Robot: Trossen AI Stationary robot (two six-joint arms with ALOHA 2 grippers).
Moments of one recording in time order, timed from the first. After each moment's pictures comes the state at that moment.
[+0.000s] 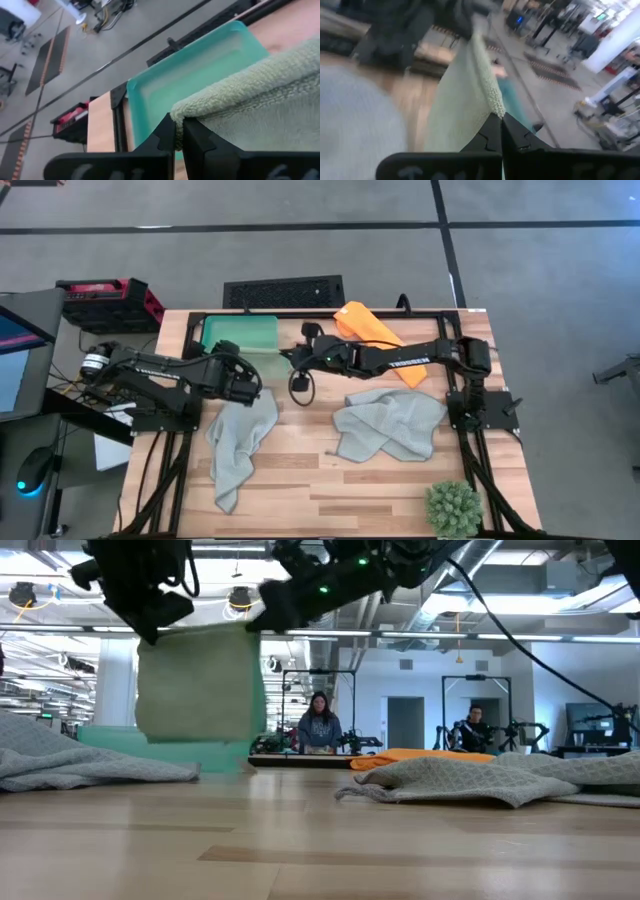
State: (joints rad) left arm -0.07 1.30 1.04 -1.57 -0.93 -1.32; right arm -0.11 1.96 1.42 0.28 0.21 -0.44
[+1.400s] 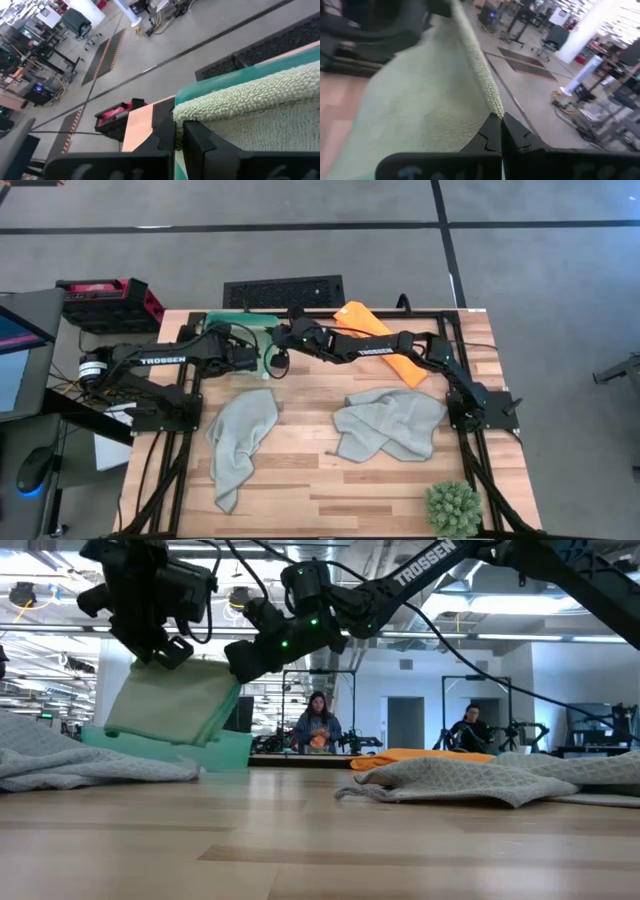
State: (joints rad) left arm 0.33 1.28 0.88 -1.30 -1.15 -1.08; right arm -0.24 2.26 1.70 0.33 0.23 -0.45
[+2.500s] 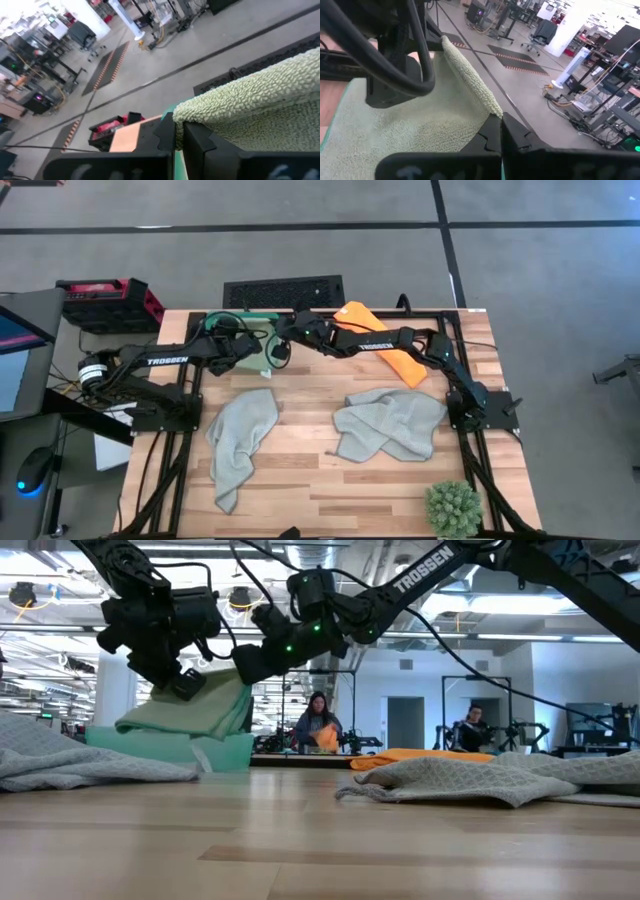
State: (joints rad) left arm 0.51 1.28 0.67 -0.60 -1.19 -0.59; right arm -0.29 2.26 1.70 0.37 0.24 -0.42
